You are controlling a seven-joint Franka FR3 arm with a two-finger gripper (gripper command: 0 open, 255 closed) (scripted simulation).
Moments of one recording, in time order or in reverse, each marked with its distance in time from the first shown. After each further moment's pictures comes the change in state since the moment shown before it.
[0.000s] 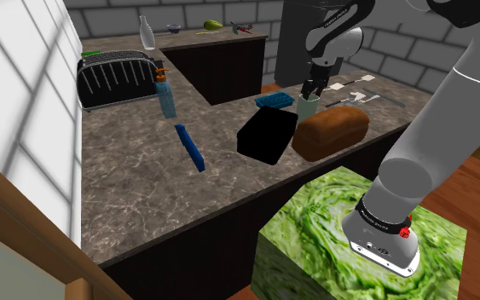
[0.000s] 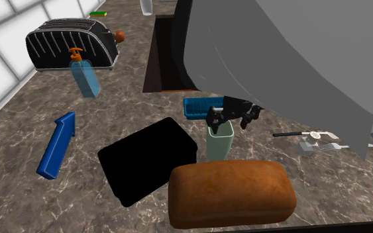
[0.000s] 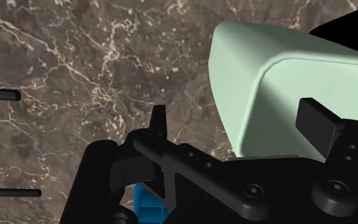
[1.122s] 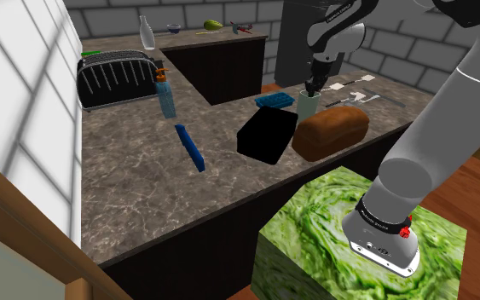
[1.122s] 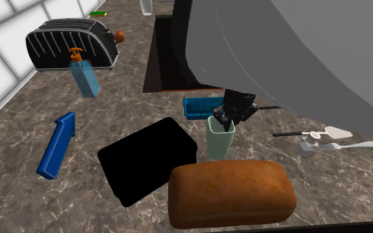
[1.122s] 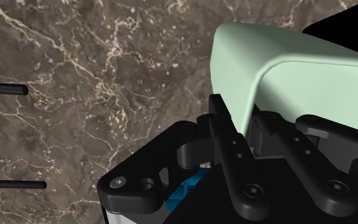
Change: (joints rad) arm 0.000 -0.023 0.002 0.020 -0.015 -0.040 0.011
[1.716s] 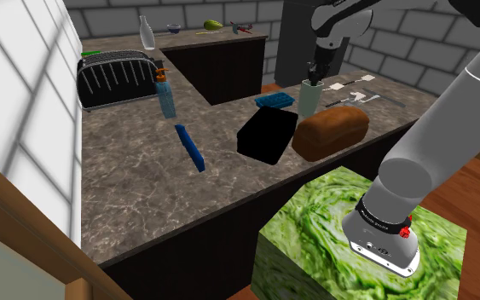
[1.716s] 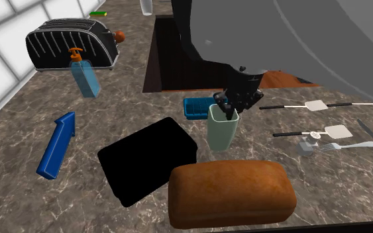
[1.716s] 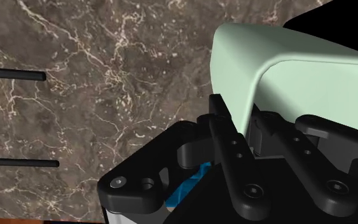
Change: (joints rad) arm 0.000 -0.057 0.008 0.070 -0.032 -0.121 0.027
